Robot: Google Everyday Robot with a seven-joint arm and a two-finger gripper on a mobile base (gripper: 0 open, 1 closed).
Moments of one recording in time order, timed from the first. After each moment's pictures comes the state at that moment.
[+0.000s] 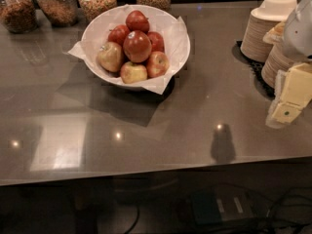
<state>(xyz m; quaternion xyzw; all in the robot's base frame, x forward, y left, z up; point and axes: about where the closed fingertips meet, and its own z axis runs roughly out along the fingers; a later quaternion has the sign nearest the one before) 0.438 -0.217 0.977 -0.60 0.78 -0.03 0.16</state>
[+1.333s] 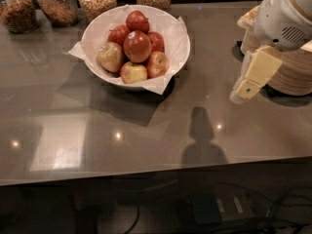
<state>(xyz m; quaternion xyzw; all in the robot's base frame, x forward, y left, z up) 0.492 -0.173 0.983 -0.60 0.76 0.01 0.25</state>
